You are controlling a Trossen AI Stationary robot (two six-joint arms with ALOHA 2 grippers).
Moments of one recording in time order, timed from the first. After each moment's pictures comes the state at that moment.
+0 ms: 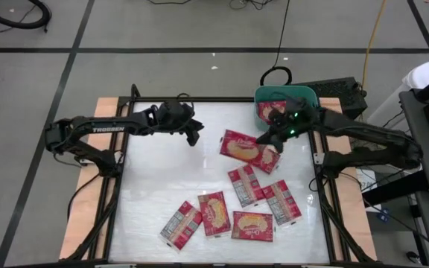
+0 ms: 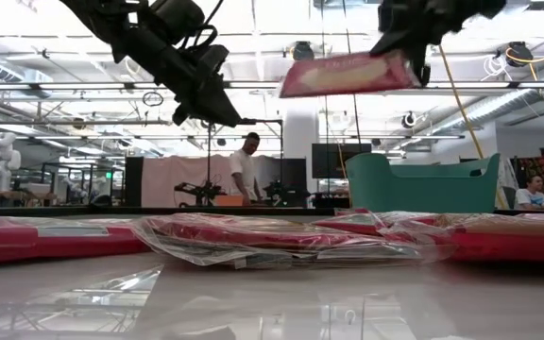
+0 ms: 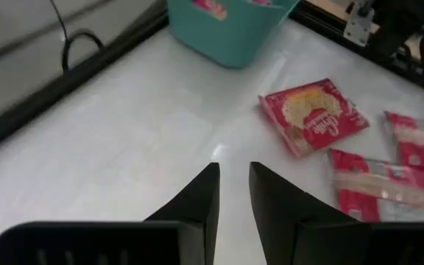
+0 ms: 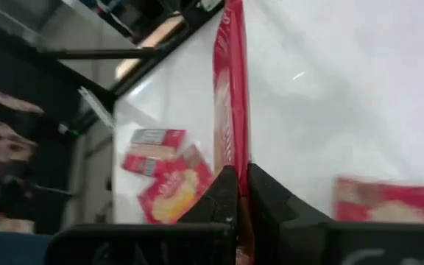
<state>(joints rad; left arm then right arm) 0.37 1.38 0.88 -0.08 0.04 -0.27 -0.39 1.00 0.90 -0.52 -0.48 0.44</state>
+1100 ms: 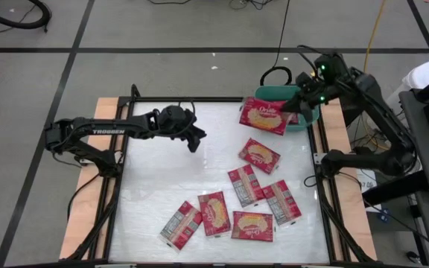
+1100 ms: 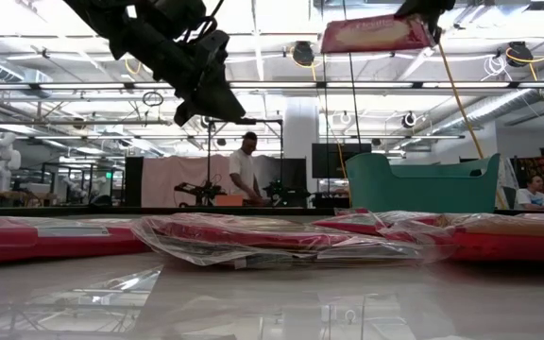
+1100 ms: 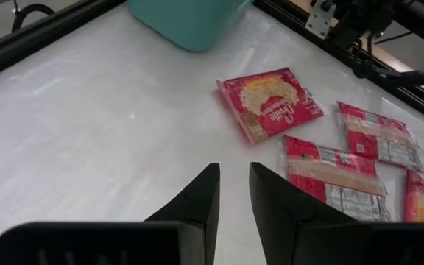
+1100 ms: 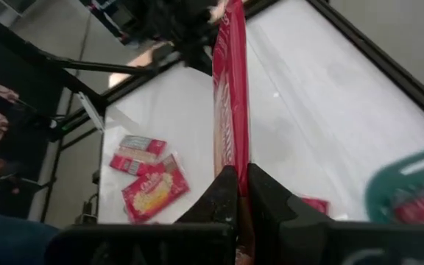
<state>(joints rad) 0.30 1.38 0.88 -0.08 0.10 -0.35 -0.89 1.11 1.42 -1.14 -0.79 -0.10</state>
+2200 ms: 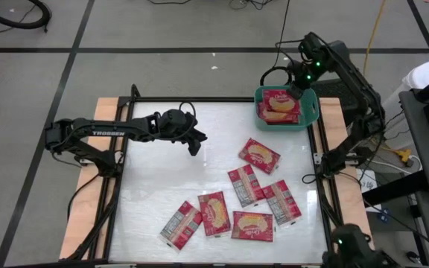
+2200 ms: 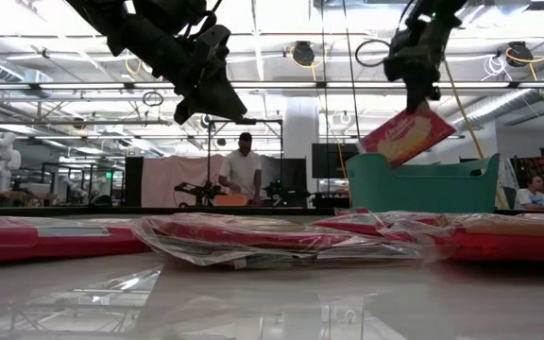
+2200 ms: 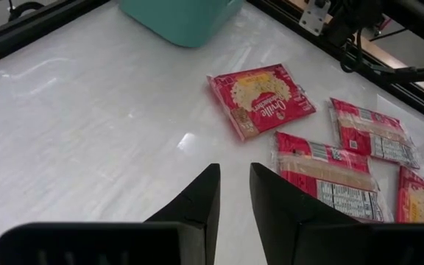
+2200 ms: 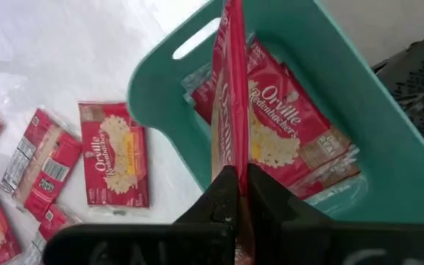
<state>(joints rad) 0.26 1.38 0.88 -0.08 0.07 -0.37 -1.16 1.60 1.66 -1.46 -0.34 -0.46</state>
